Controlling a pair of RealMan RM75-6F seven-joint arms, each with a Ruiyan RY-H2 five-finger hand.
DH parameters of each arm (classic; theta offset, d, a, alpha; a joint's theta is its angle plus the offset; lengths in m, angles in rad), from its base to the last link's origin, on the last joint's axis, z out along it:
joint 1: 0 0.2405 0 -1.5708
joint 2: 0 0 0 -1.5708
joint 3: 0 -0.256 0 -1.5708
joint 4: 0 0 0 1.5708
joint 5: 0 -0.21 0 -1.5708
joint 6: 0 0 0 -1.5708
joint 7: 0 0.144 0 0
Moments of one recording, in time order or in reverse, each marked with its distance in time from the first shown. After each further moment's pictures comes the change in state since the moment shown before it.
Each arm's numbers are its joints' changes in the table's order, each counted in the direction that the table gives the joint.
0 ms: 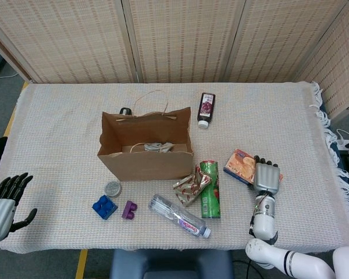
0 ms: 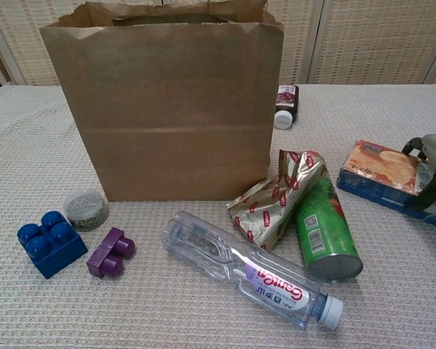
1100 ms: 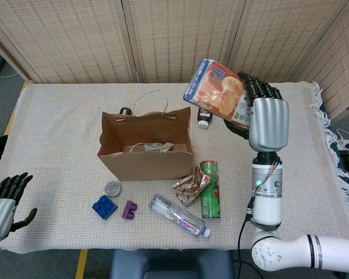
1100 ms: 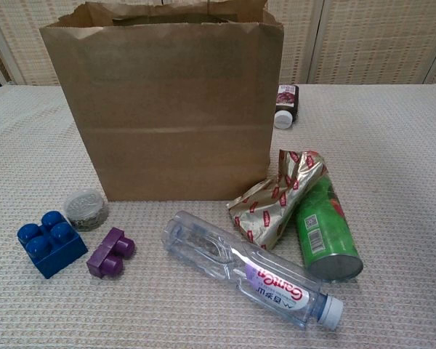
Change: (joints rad) left arm 0.000 -0.001 0.003 0.008 0.008 0.002 0.016; right arm 0.258 0.339 -0.384 0.677 0.257 -0.266 -0.065
